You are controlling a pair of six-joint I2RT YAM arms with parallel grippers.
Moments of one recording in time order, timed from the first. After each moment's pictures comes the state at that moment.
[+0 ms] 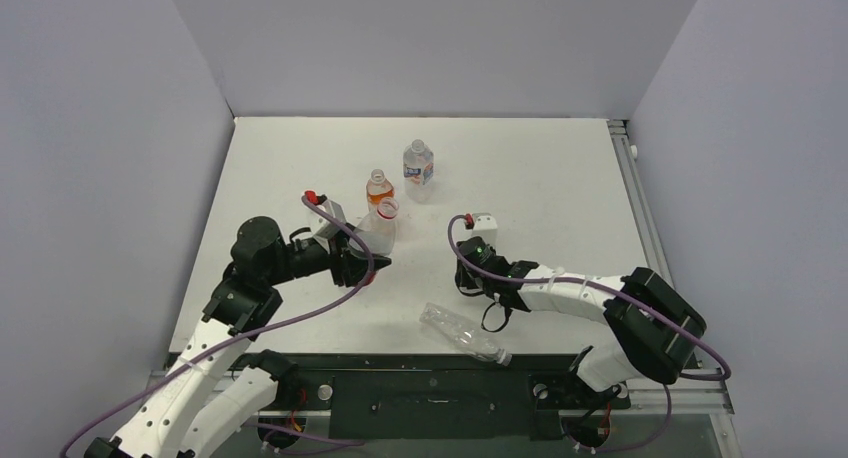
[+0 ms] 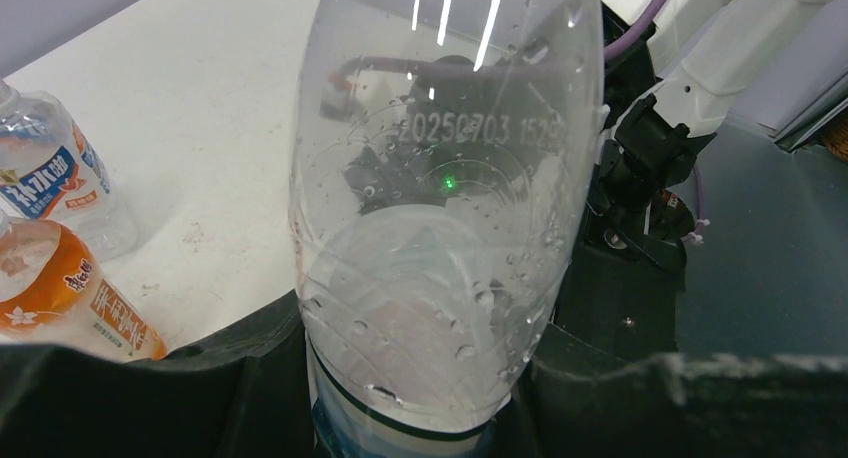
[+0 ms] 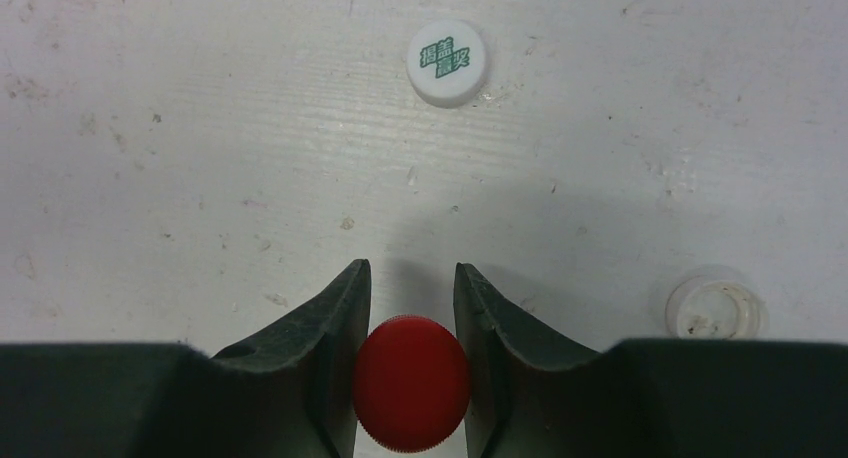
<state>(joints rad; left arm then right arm) -0.45 0.71 0.73 -0.11 0.74 -0.12 0.82 1.45 0.65 -0.05 0.36 0.57</state>
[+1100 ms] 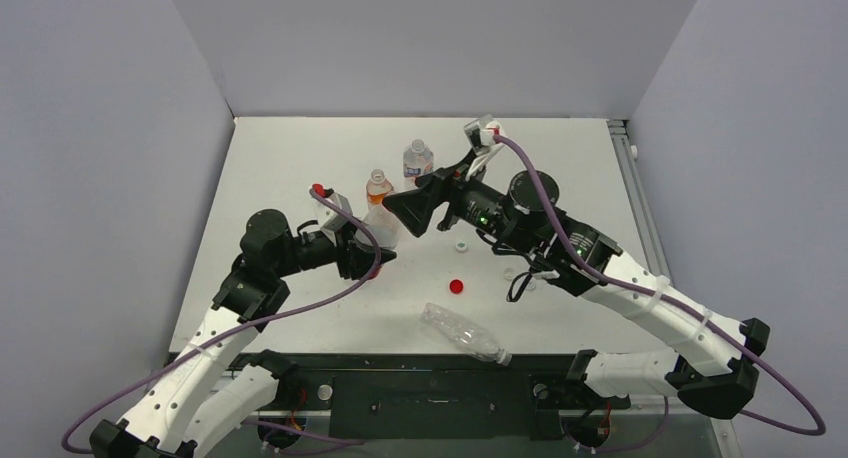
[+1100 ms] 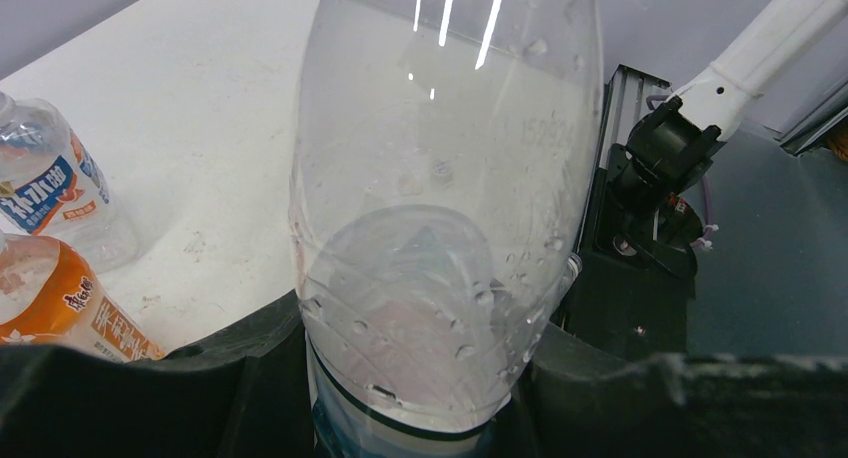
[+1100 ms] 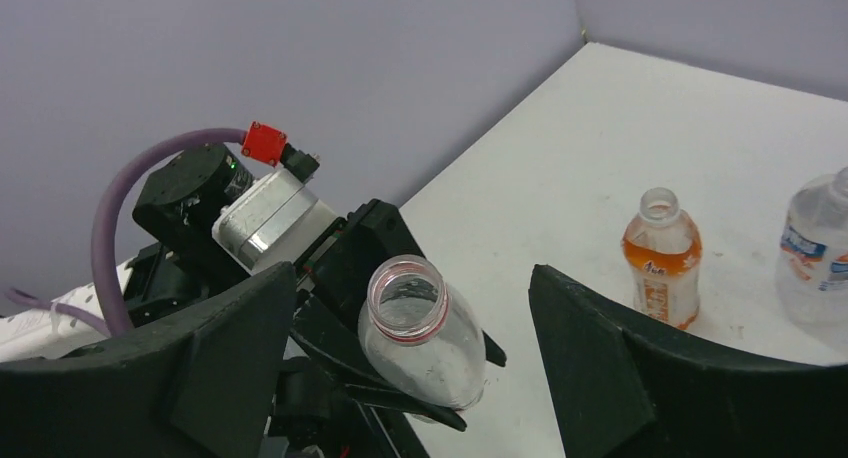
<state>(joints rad) -0.45 0.79 0.73 -0.03 0.75 -0.12 0.98 1.16 1.34 -0.17 0.04 0.45</state>
